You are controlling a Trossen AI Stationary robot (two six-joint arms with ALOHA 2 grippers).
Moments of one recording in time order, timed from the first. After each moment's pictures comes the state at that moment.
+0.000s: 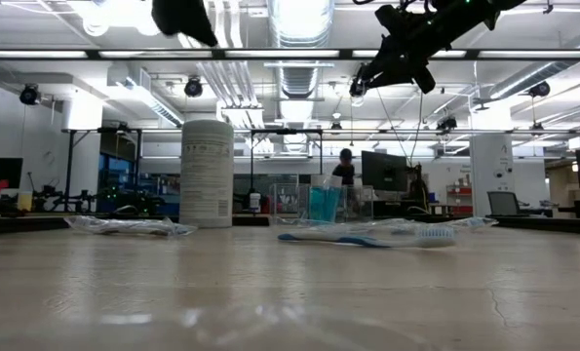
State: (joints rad) left arm -0.24 1.30 1.24 -0.76 -0.24 -0.23; right arm -0.54 1.15 0.99 -0.26 -0.01 0.34
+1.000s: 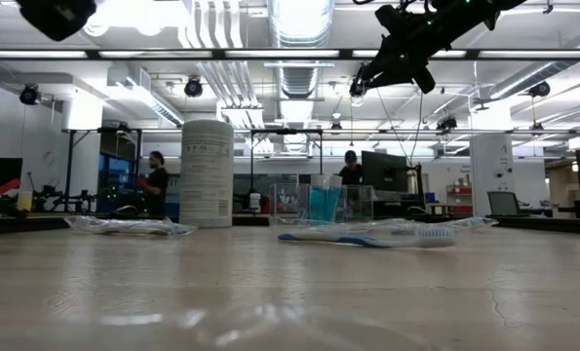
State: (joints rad) left arm -0.70 0.84 0.79 -0.54 -0.40 -0.56; right arm -0.54 1.15 0.99 -0.26 -0.01 0.34
